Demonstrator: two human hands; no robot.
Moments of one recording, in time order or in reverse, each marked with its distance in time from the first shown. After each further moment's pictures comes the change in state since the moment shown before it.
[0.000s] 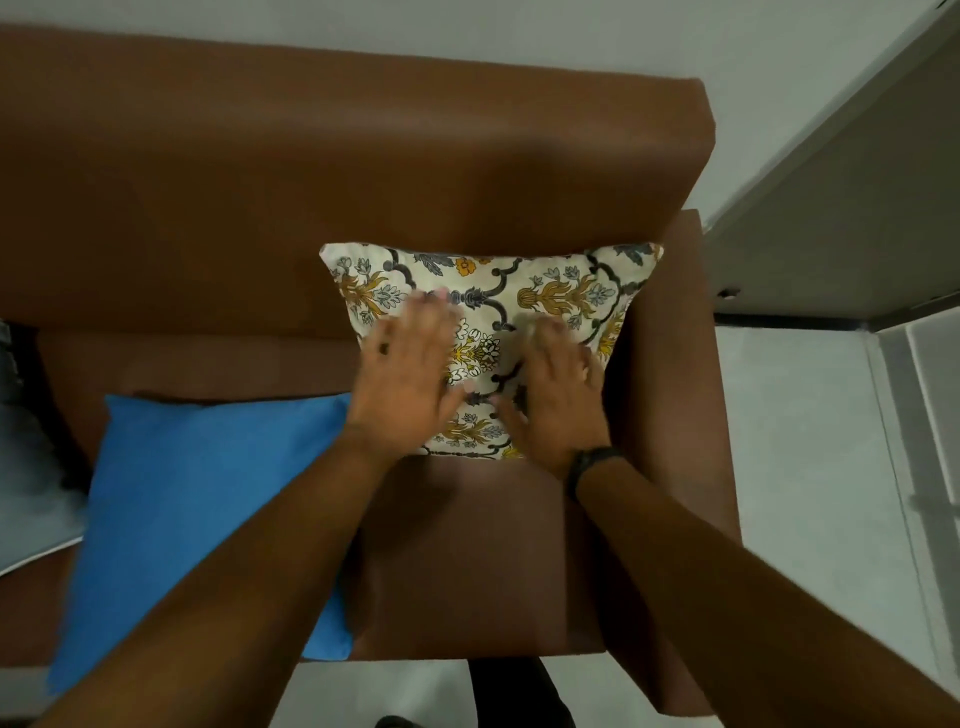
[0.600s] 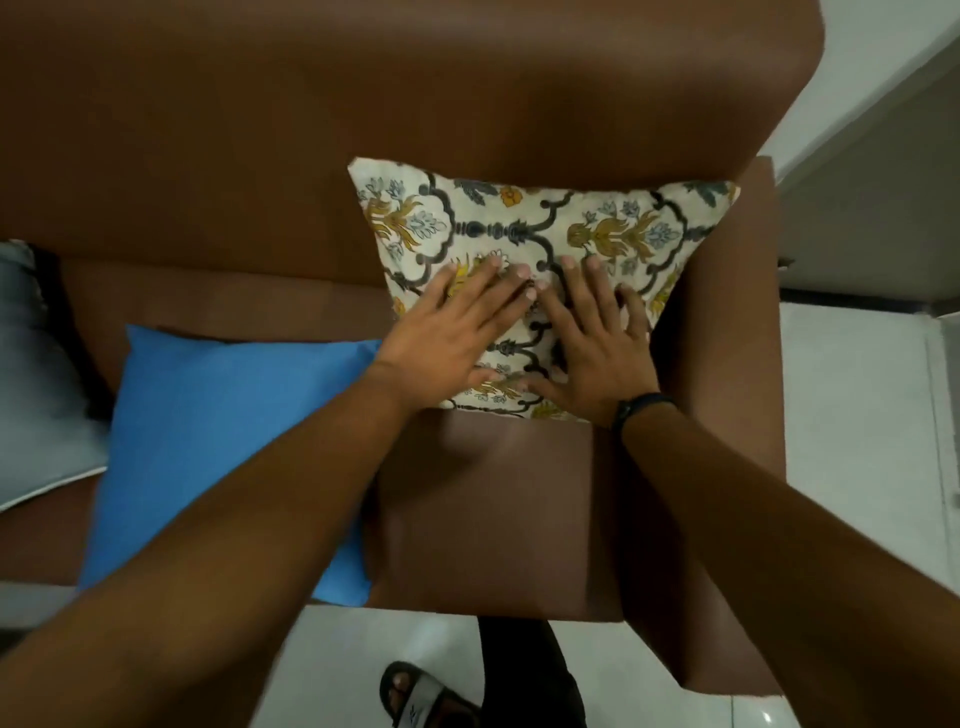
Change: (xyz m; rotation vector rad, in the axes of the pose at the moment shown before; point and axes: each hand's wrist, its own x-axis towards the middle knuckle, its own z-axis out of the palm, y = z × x) left_hand -0.009 -0.006 0.032 0.203 -0.178 0.333; right_hand -0.004 0.052 0.040 -0.264 -0.036 -0.218
